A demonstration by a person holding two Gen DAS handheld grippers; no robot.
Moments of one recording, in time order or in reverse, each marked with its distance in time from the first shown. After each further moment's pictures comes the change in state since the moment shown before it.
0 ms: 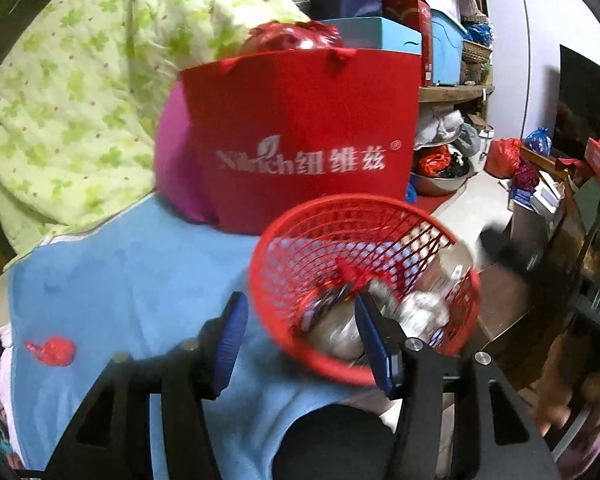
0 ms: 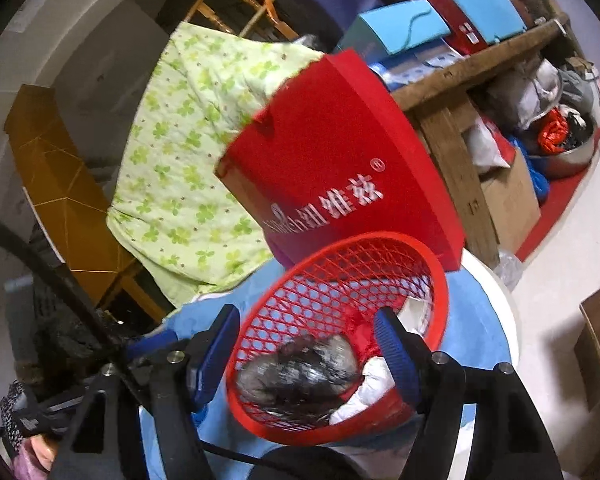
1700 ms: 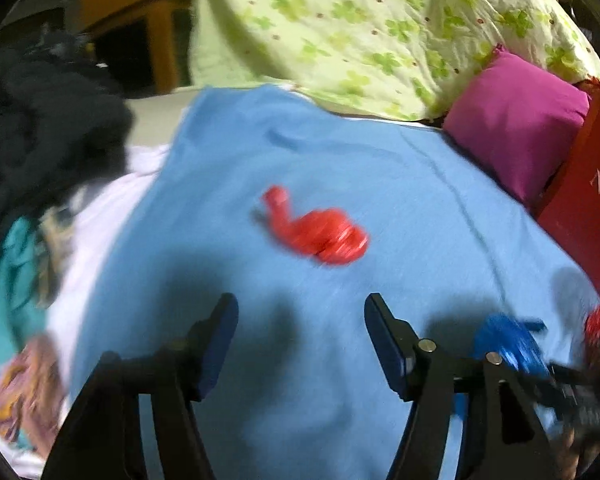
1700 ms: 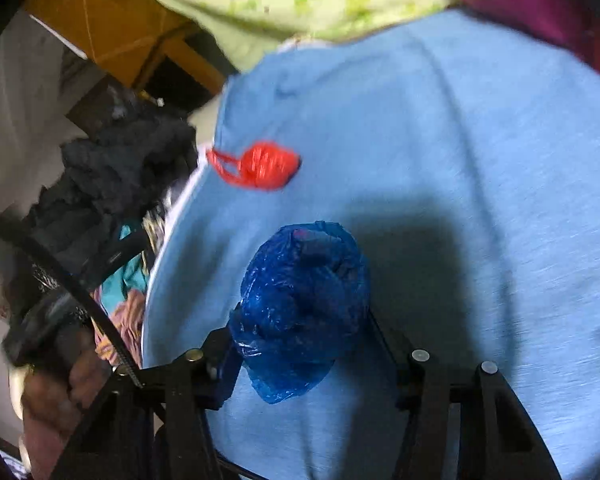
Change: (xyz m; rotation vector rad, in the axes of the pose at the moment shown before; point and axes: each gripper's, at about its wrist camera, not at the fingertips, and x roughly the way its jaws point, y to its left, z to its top) left arm 0.031 0.390 -0.150 -0.568 0.136 0.396; right arm 0.338 0.200 -0.193 -0.185 0.786 0.258
